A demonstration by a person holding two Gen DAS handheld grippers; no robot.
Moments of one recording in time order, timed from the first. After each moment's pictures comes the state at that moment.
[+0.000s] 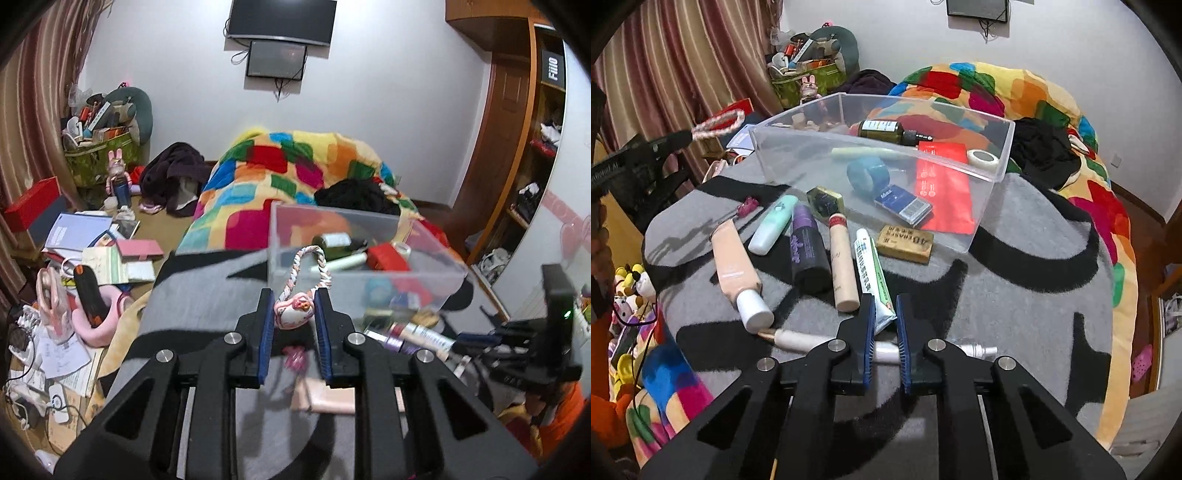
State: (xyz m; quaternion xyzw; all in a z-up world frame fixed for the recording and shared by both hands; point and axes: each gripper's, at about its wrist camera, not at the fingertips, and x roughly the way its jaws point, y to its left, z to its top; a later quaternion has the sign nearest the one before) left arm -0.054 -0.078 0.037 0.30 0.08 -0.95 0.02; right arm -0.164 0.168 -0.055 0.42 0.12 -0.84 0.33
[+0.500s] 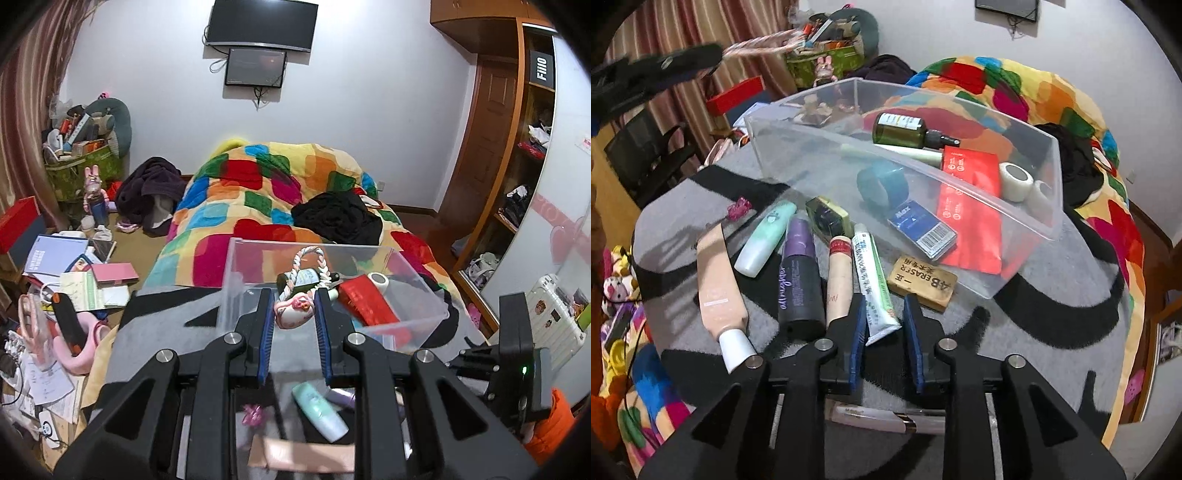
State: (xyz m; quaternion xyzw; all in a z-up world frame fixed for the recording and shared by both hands) left arm -0.110 -0.049 0.054 0.30 0.07 -0.95 -0.01; right arm -0.192 0.136 -0.064 0.44 0.17 -0.81 0.35
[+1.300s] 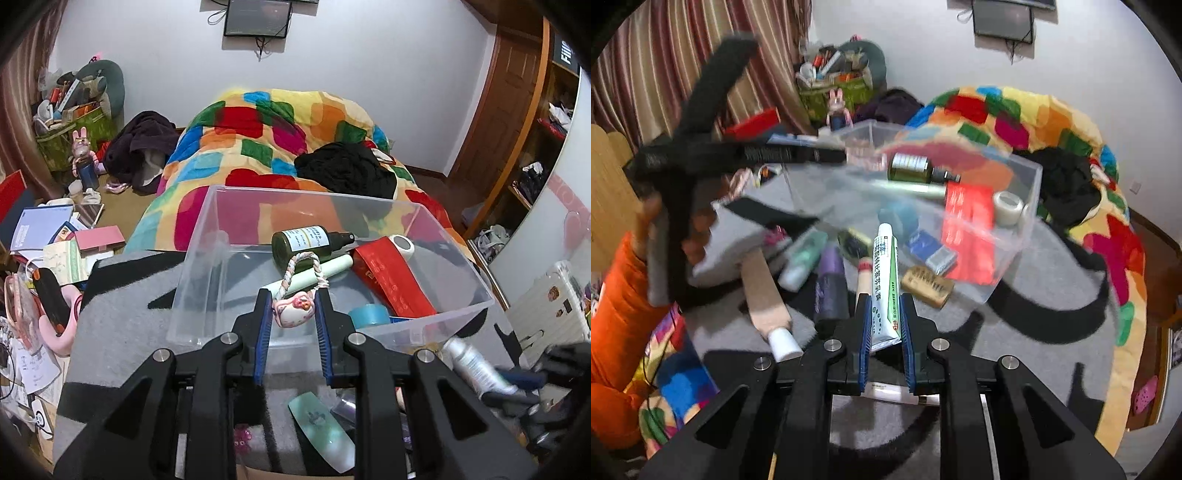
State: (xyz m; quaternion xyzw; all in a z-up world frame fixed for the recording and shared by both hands) left arm -0.166 -0.040 0.001 0.38 0.07 -0.92 -0.01; right arm -0.164 0.160 -0.015 0.37 0.11 -0.84 0.38
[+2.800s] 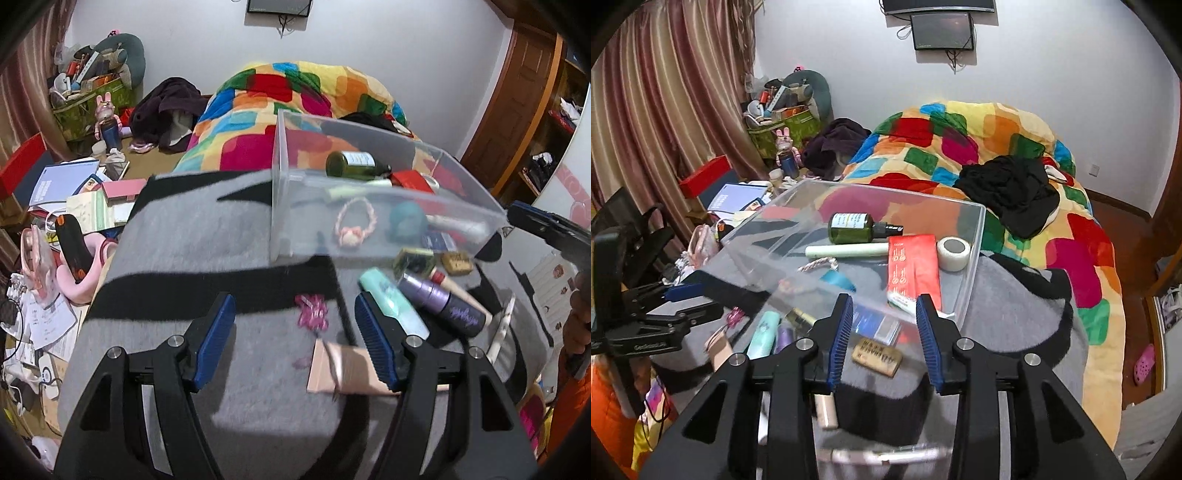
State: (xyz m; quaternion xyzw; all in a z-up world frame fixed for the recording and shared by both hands) left arm -0.085 -0.085 -0.038 0.43 0.08 -0.90 0.01; right arm -0.205 0.161 0.000 0.37 0.06 -0.88 0.30
